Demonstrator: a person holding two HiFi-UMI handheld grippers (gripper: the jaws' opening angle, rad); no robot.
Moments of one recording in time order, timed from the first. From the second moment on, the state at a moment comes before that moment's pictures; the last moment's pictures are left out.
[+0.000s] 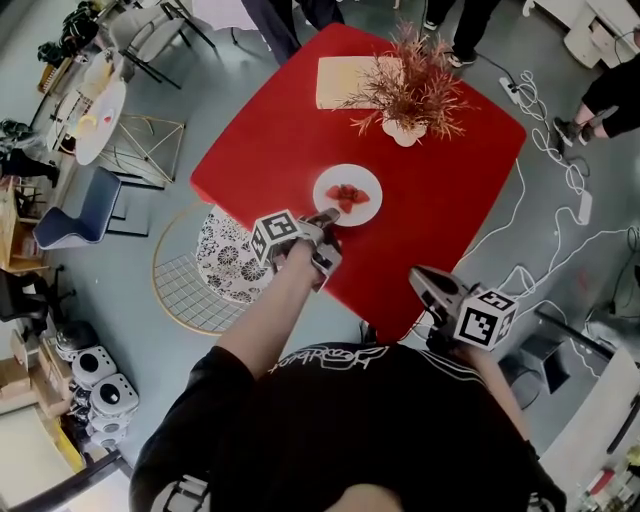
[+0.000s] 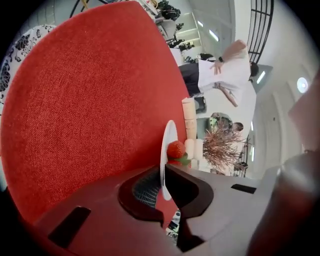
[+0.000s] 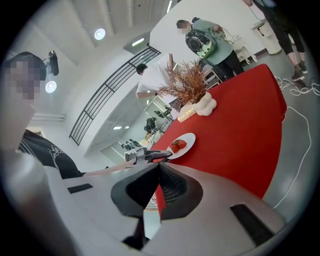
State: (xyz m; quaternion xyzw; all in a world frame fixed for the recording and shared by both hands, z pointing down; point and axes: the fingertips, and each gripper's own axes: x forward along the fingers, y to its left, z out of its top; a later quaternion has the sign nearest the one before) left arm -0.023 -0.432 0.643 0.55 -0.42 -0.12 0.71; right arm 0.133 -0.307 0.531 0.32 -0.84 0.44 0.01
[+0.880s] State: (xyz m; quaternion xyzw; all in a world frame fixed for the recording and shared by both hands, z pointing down) left arm -0.020 -0.436 0.627 0.55 -0.42 -0.11 0.71; right arm 0.122 -0.296 0.525 0.33 -0.83 0.44 -0.01
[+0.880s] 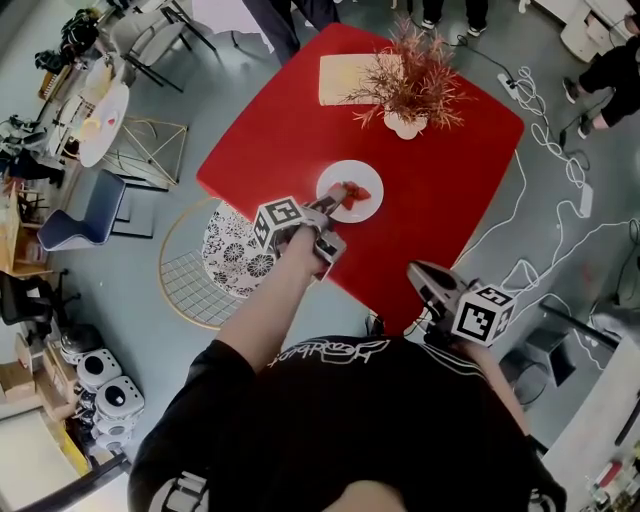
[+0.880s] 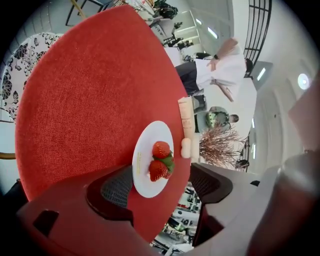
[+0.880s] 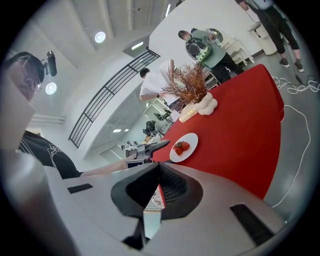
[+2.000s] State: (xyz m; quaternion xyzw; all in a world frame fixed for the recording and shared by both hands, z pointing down) left arm -0.025 -0.191 0.379 0.94 -0.17 -0.03 0.29; right arm 0.021 -0.168 0.415 0.31 -0.89 0.32 -0.02
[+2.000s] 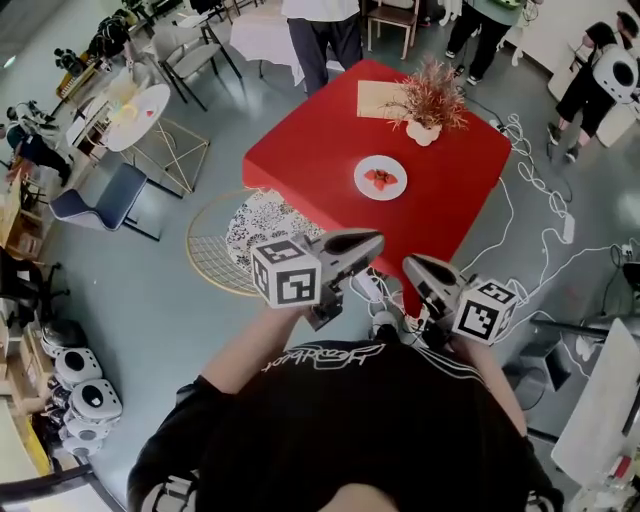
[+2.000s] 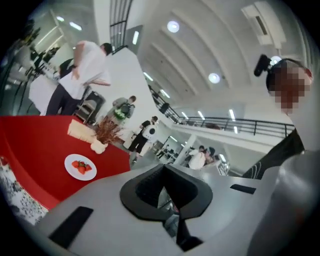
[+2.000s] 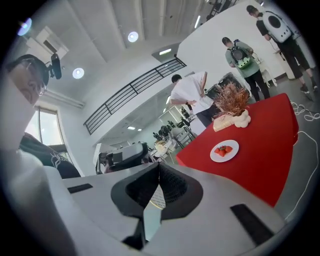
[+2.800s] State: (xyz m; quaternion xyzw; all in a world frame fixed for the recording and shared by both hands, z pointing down) left arm -0.079 -0.036 0.394 0.95 -0.15 0.01 0.25; right arm -0.023 -0.039 0.425 0.32 -0.90 0.29 -0.02
